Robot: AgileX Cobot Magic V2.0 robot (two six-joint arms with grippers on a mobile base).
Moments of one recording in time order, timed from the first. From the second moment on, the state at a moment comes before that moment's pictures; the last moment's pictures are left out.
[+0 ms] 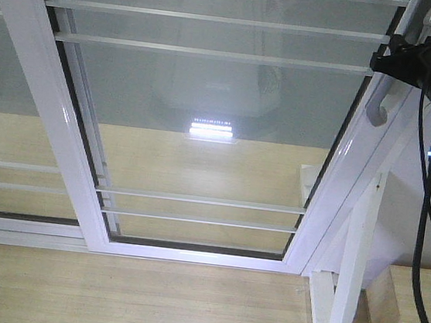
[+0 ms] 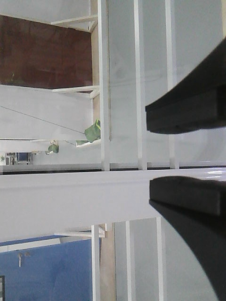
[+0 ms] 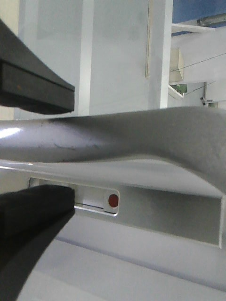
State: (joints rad) left arm -0.05 0.99 -0.62 -0.05 -0.26 0.04; right arm -0.02 1.79 -1.05 -0.09 -0.49 0.05
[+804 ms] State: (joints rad) left arm -0.05 1.02 -0.62 -0.05 -0.25 0.04; right arm 0.01 1.85 -1.09 -0.17 -0.56 0.06
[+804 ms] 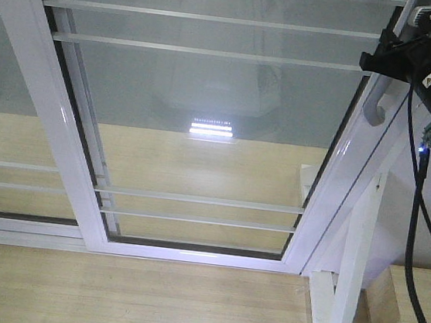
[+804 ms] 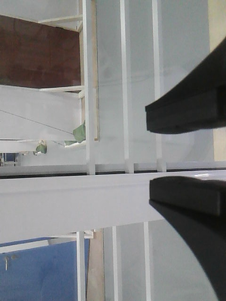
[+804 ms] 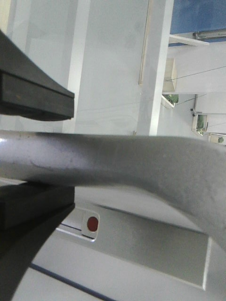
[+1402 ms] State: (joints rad) left arm -0.05 1.02 -0.62 -0.05 -0.25 0.04; right arm 0.14 1.85 -1.09 -0.15 -0.56 0.06
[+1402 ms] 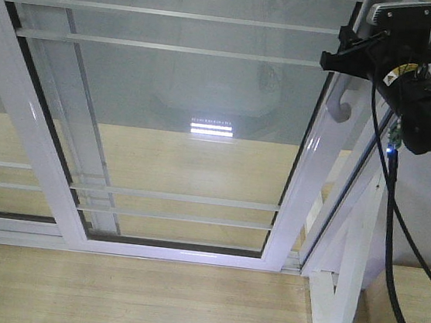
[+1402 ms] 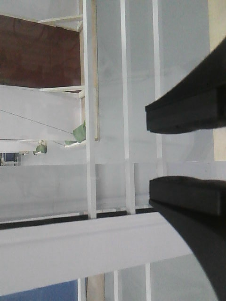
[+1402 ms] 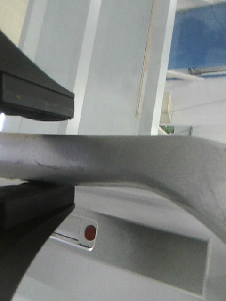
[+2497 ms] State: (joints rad) left arm -0.07 1.02 -0.62 -0.05 -0.15 0.04; right arm 0.23 1.66 -1.09 -0.22 -0.38 0.05
